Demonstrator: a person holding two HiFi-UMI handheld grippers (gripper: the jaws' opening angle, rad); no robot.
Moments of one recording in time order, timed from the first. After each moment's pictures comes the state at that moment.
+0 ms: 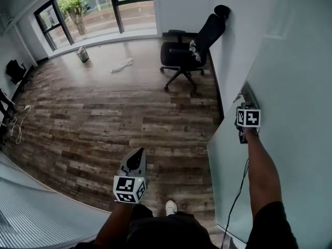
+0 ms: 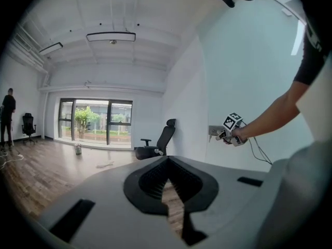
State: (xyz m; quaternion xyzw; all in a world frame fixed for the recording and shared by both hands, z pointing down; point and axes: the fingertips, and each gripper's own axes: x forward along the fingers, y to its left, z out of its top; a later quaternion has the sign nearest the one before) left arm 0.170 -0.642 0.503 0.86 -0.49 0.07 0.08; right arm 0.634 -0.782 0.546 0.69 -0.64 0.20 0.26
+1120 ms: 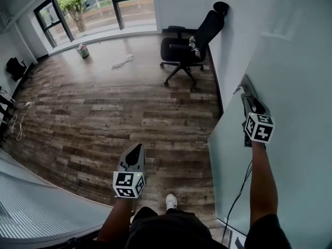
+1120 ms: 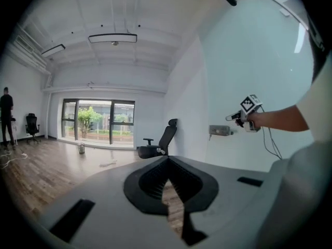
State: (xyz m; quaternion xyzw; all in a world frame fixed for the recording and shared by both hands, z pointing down) left arm 0.149 -0.609 0.500 0.86 -0.50 0.08 0.08; right arm 0.599 -0.689 0.405 0.74 -0.65 0.05 0.16
